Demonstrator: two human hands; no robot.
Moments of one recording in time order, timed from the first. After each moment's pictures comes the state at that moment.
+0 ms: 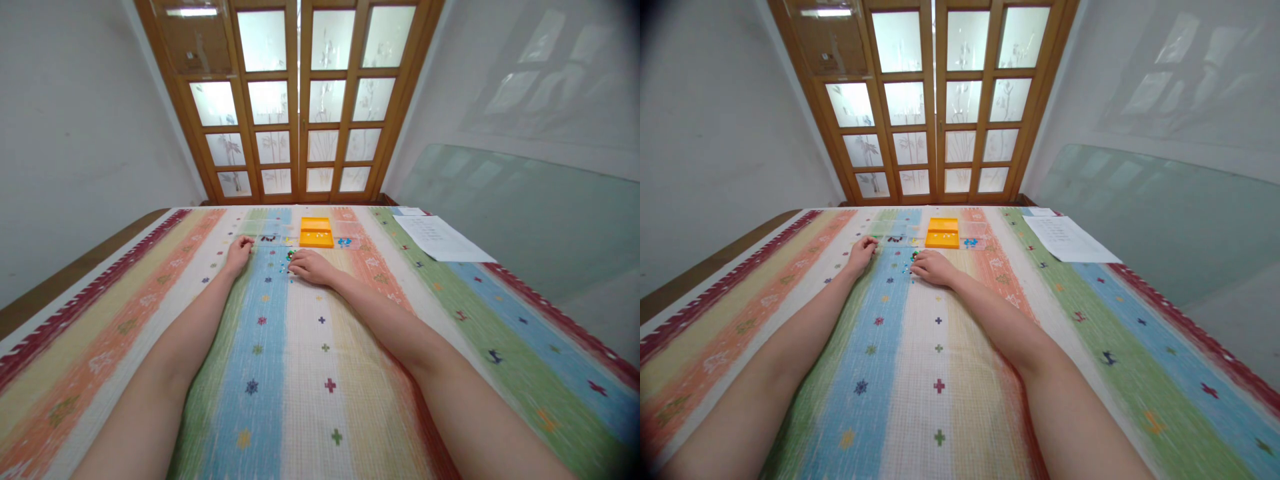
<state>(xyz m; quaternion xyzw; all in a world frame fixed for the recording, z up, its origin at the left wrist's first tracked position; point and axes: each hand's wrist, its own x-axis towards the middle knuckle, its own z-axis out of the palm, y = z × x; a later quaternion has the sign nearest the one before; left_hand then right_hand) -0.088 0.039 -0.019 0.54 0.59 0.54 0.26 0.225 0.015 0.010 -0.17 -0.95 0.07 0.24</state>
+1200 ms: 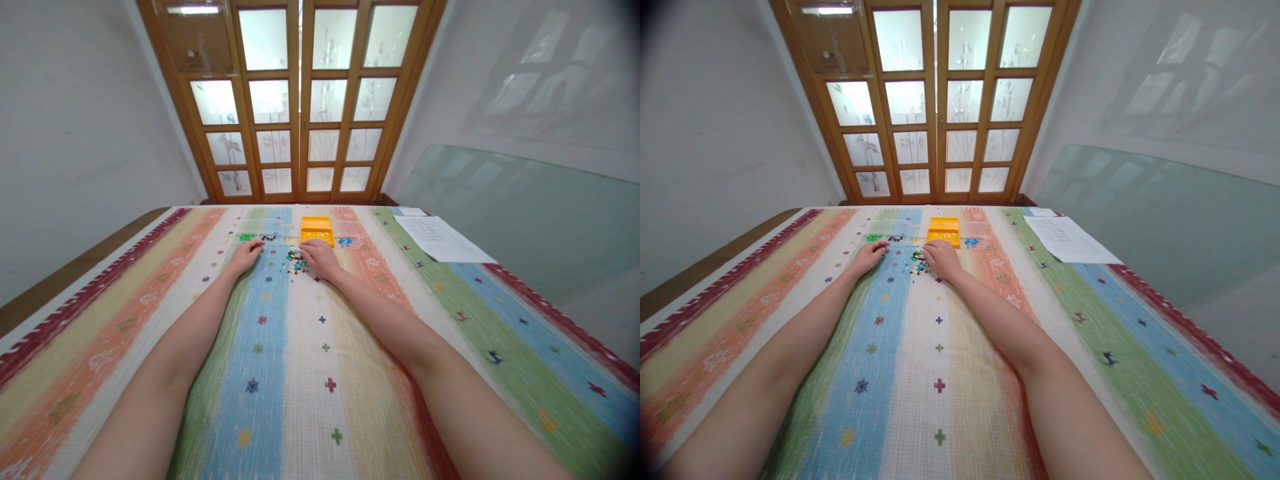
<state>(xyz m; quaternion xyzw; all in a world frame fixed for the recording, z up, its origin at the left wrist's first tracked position) -0.093 0.044 -0.035 0.67 0.57 0.42 0.21 0.233 0.035 -0.007 -0.34 -0.87 0.02 0.35</state>
